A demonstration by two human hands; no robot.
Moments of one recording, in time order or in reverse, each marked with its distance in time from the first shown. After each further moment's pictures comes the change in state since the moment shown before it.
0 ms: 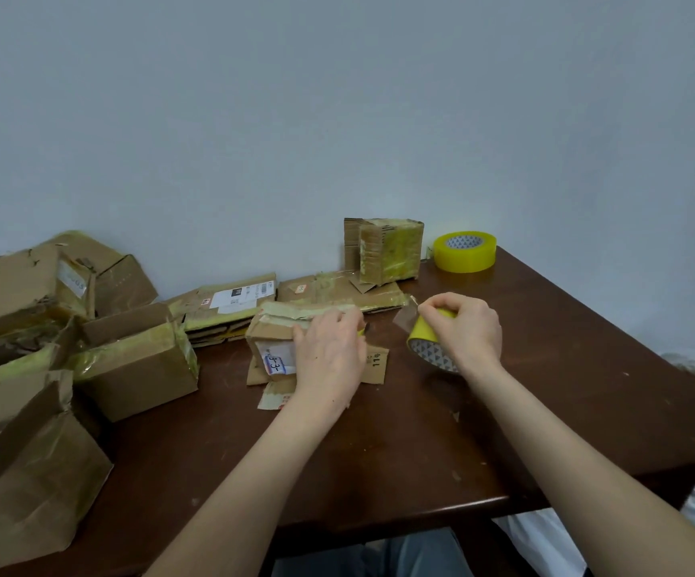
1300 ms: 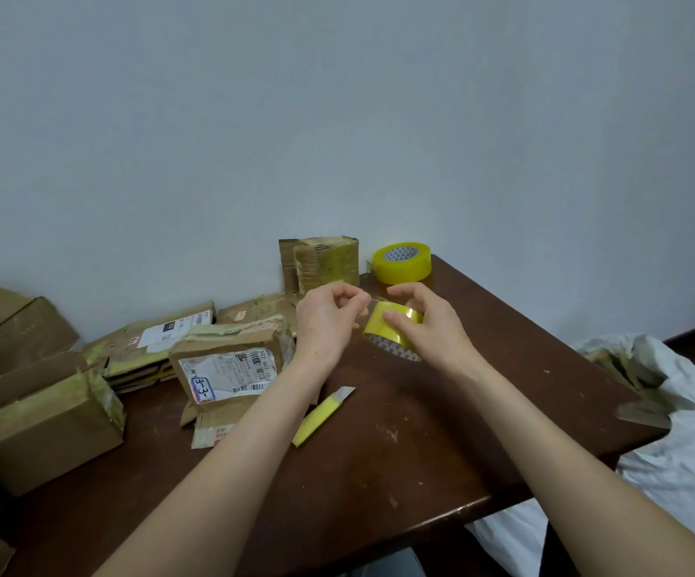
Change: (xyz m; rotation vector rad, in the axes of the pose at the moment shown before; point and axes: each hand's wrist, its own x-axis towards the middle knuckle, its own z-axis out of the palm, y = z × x) left_hand 0.063 0.079 0.004 -0.838 -0.062 -0.163; right_hand 0.029 0.034 -0.044 0.171 -0.148 -0.241
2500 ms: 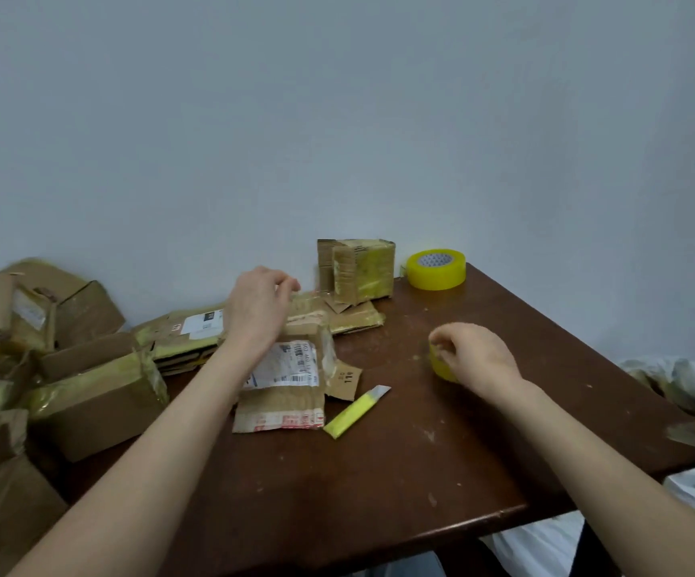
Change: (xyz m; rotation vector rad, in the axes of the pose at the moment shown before) left_hand 0.027 -0.049 -0.116 0.586 0.185 0.145; right_hand -0.010 0.001 0.003 -0.698 -0.190 0.017
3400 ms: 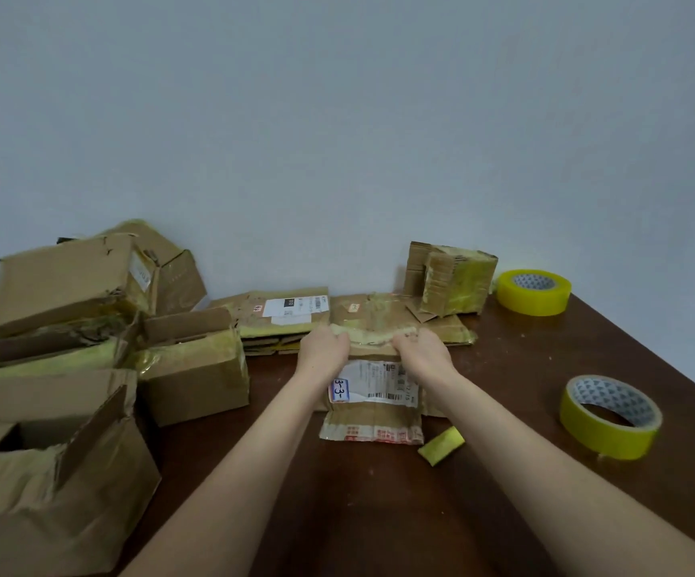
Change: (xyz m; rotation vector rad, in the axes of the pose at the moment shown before) left_hand -0.019 -0.081 0.022 -0.271 -0.314 -0.596; right_hand 0.061 -0.177 0.075 0.604 -0.228 0.328
